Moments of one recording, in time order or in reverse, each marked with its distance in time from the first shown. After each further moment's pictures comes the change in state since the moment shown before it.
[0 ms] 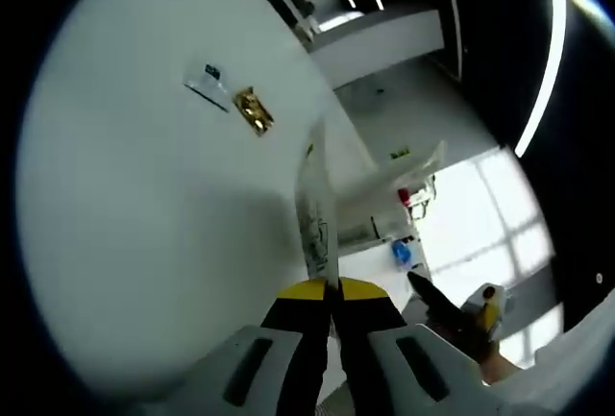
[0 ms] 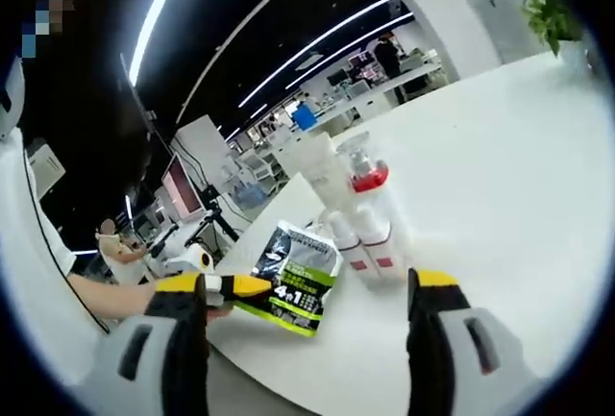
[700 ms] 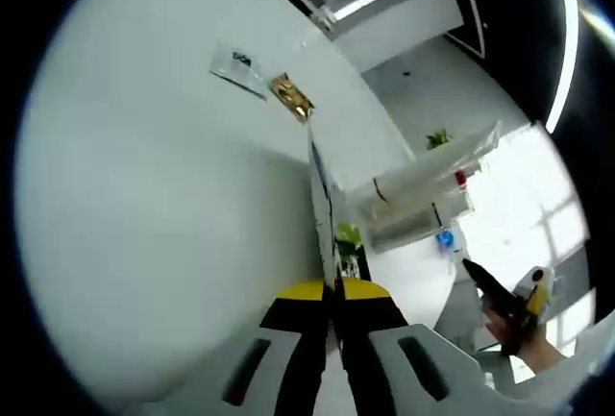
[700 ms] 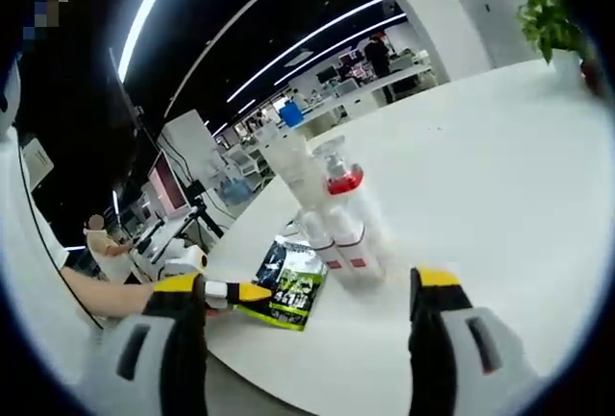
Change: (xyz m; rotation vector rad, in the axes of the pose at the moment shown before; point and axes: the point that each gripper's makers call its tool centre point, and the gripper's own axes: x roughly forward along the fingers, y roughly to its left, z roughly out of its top) left arm 0.012 0.044 -0.005 0.083 0.048 0.169; right arm -0.008 -0.018 0.002 -0.019 0.020 -0.061
